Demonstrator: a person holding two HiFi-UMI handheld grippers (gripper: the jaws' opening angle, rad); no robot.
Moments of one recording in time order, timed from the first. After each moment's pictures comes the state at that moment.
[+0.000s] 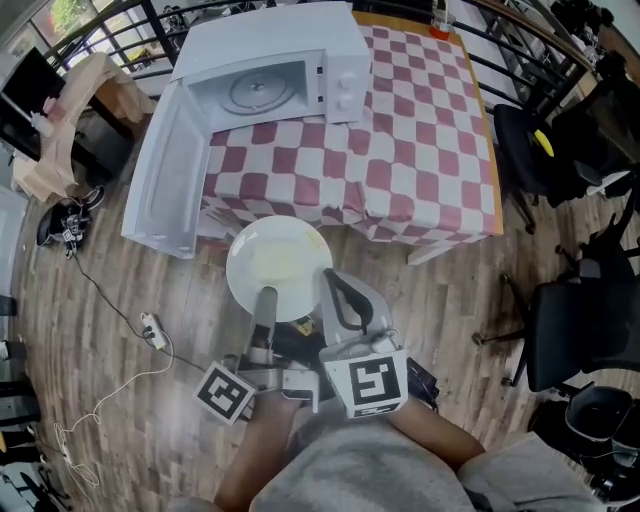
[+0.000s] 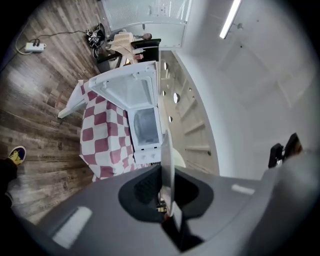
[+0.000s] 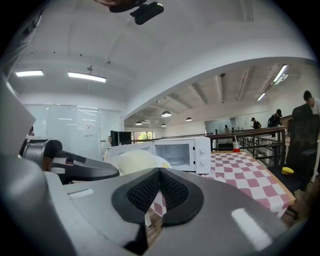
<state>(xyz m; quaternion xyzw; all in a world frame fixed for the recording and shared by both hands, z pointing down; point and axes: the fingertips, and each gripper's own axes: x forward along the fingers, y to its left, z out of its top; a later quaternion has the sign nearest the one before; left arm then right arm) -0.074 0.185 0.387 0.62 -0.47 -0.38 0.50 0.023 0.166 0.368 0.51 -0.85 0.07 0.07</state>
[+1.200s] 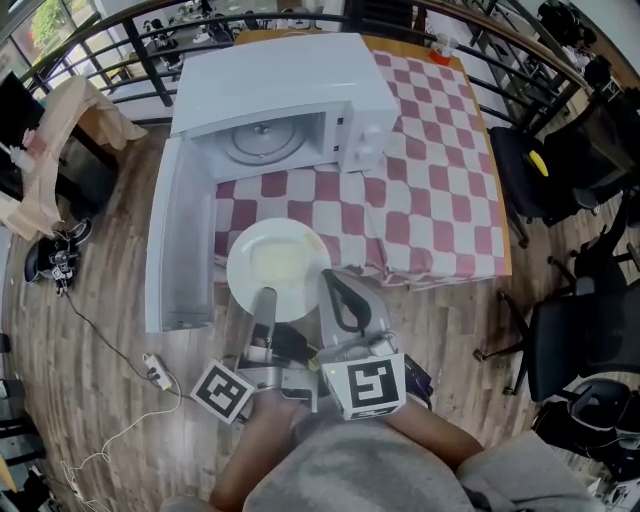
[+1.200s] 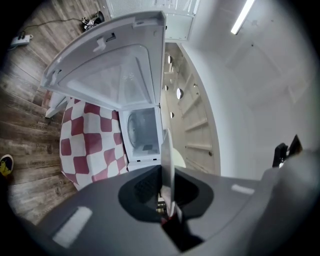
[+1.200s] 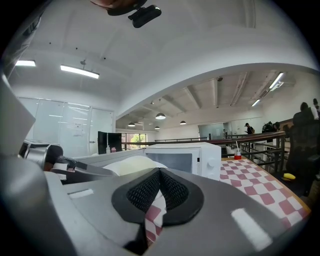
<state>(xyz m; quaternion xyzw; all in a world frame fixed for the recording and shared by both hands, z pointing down) -0.146 0.033 0.374 0.62 -0.44 -0.37 0.53 -0.048 0.021 0.341 0.55 -0.83 0.05 0.06</state>
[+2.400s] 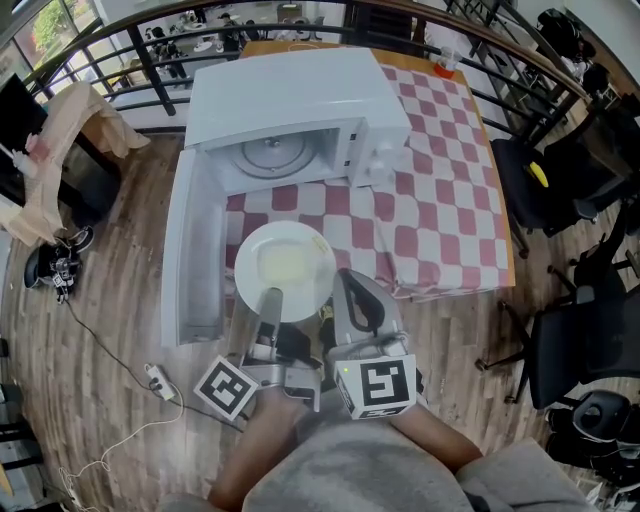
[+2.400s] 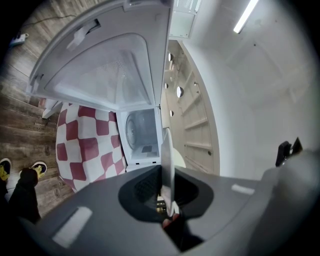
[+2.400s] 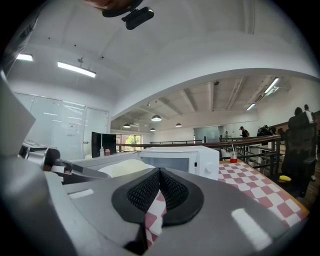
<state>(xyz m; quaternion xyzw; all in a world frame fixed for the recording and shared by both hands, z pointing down) -0.166 0.009 0.373 0.63 -0.43 -0.37 0.54 -0.054 -0.001 0.329 0.58 -0.81 0.05 0.05</state>
